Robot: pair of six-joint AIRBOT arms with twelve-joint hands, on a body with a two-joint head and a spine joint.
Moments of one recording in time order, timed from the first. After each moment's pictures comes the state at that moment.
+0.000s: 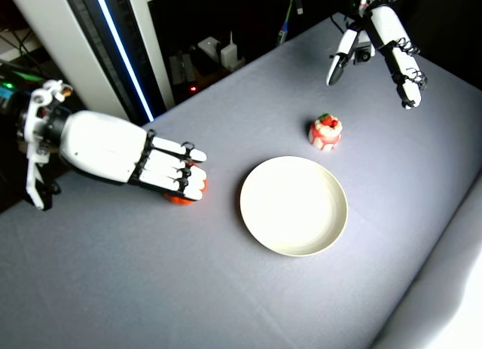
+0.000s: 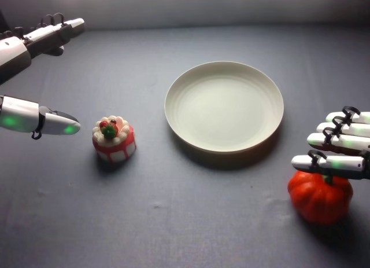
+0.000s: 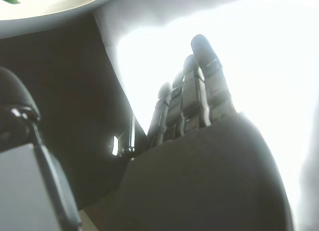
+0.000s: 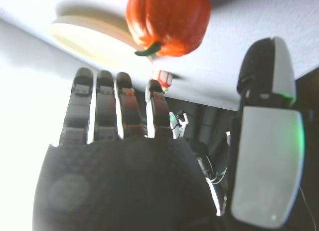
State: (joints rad) left arm 0.82 -0.93 1.37 0.04 -0.90 0.16; right arm -0.74 -0.69 0.75 -0.07 0.39 -1.15
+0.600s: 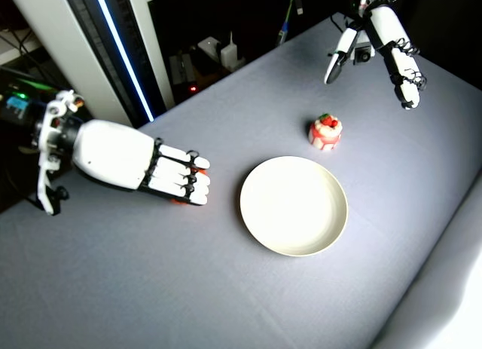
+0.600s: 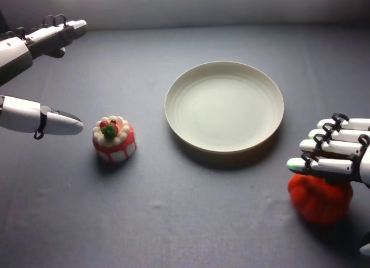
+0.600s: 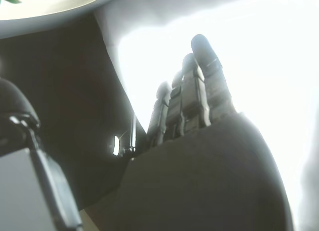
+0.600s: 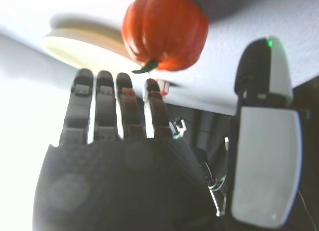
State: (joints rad) left arm 0.82 -0.93 1.37 0.05 -0.90 0.16; right arm -0.73 -0.75 0.80 -0.07 0.36 -1.16
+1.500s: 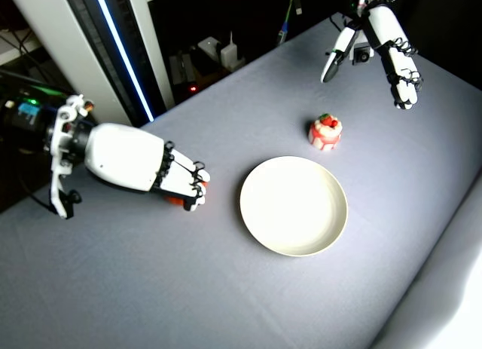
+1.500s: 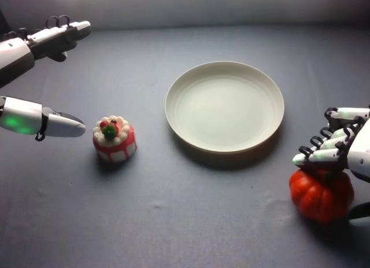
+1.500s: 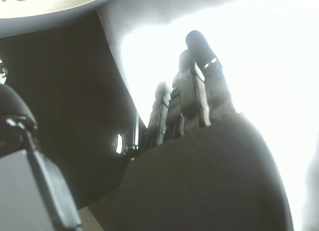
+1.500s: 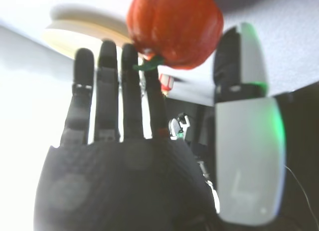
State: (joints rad) left arm 0.82 -0.93 1.36 0.06 -0.91 0.16; right arm -0.72 -0.79 0.85 -0.07 0.39 -1.16
